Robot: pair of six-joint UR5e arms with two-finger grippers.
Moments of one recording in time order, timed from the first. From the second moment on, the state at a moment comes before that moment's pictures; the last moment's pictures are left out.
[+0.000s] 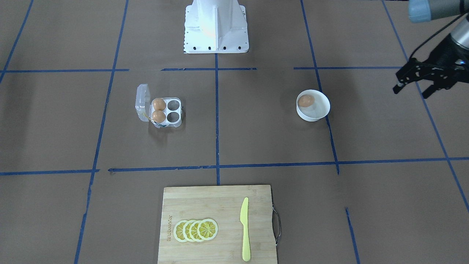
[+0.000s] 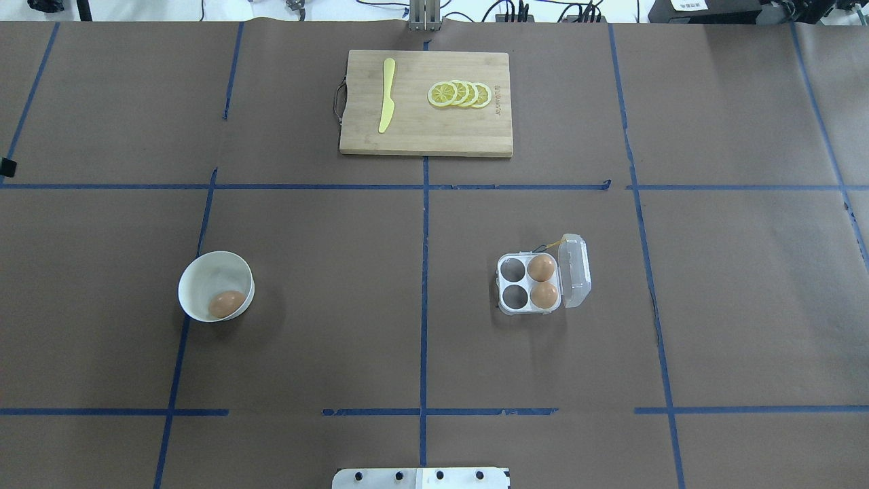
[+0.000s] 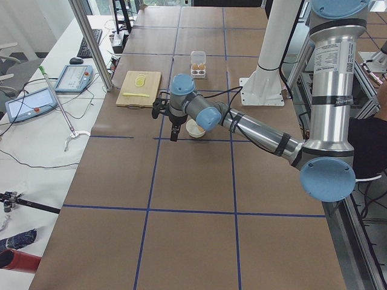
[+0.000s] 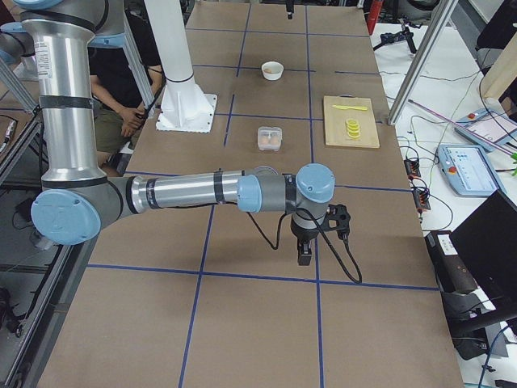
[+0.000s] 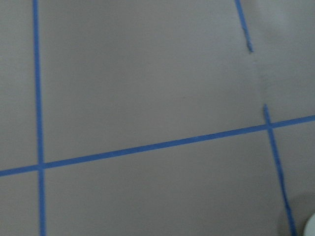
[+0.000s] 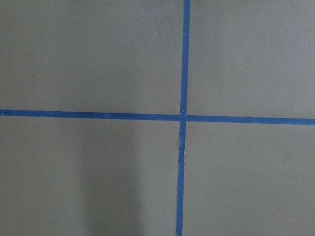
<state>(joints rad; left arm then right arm) -1.10 -1.54 -2.04 -1.85 -2.27 -0.76 1.55 -1.54 1.67 -1.64 2.34 0.04</state>
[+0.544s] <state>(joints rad) -0.77 -1.64 -2.05 -1.85 -2.04 -1.16 1.55 -1.55 1.67 -1.64 2.34 0.05</state>
